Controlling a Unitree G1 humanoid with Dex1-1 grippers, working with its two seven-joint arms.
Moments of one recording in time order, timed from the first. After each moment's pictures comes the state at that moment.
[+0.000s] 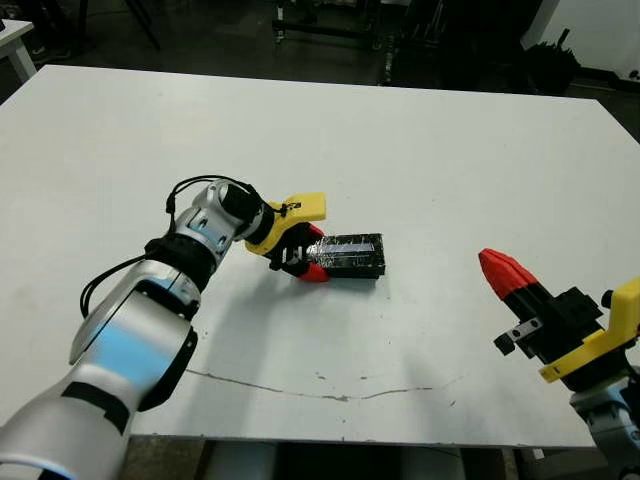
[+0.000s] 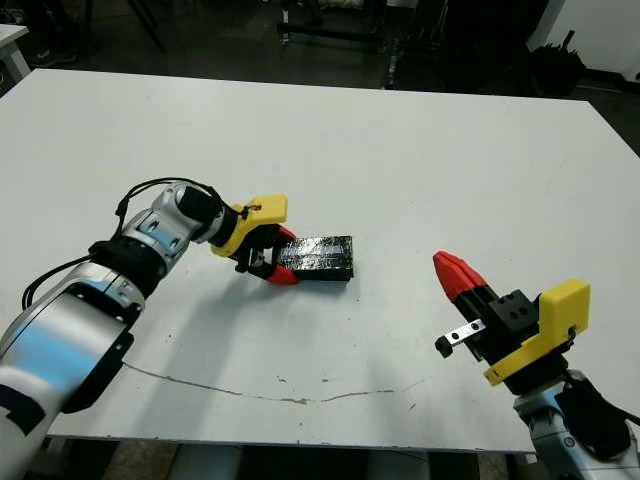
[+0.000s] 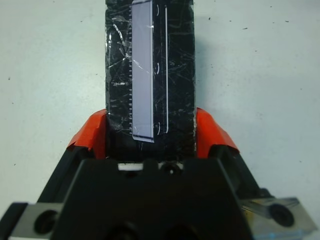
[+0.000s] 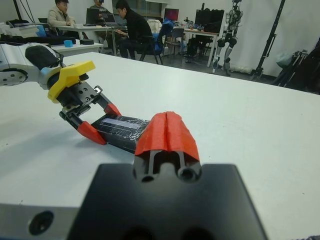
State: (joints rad) left arm -1.04 0.22 -0.43 1.11 0.17 -0.07 -1.24; right arm 0.31 -0.43 -0.20 -0.63 0.51 0.31 0.41
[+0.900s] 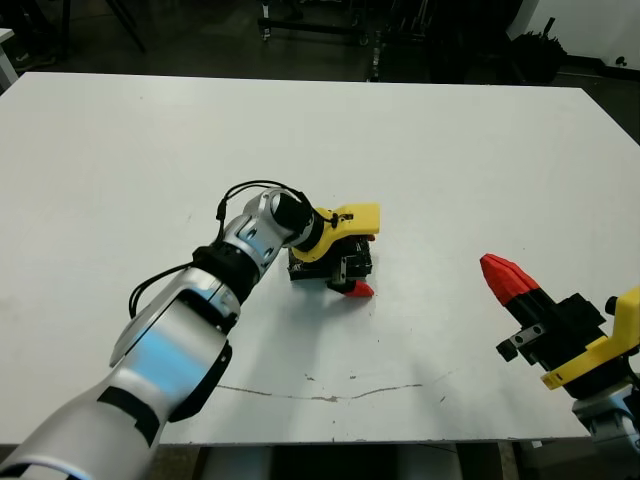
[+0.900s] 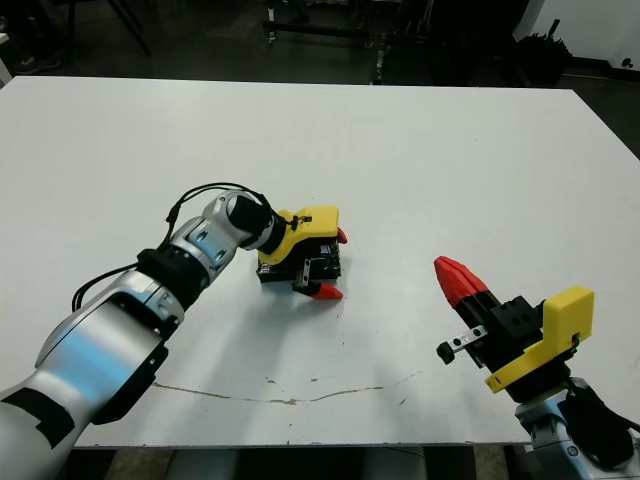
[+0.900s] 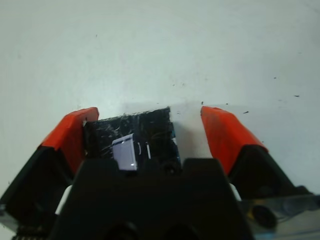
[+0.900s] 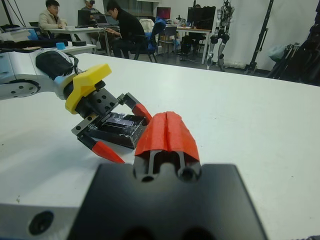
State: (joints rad) left arm -0.97 0.12 -0.45 0.94 0.20 -0.08 -1.14; right arm 0.33 -0.43 -0.21 -0.64 0.53 0.31 0.40
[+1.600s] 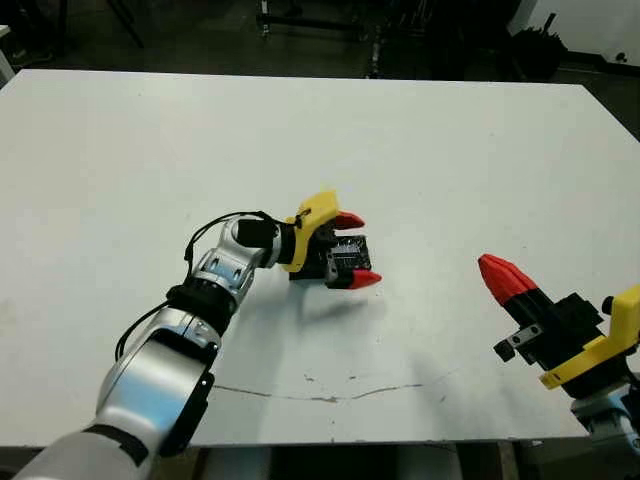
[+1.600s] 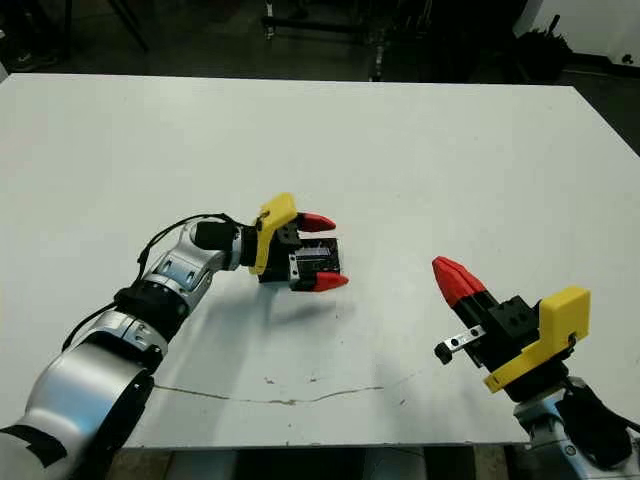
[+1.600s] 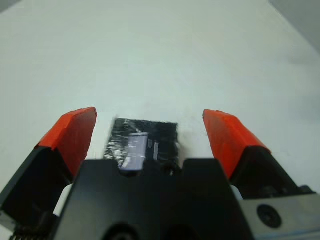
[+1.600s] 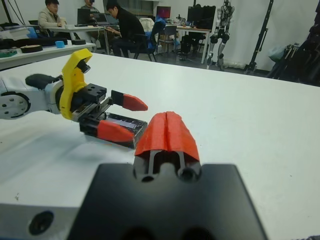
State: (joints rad) left arm -0.81 0.08 -0.16 0.96 -0.08 -0.04 -0.99; right arm 0.33 -0.43 -0.20 -0.64 0.52 0.31 0.40
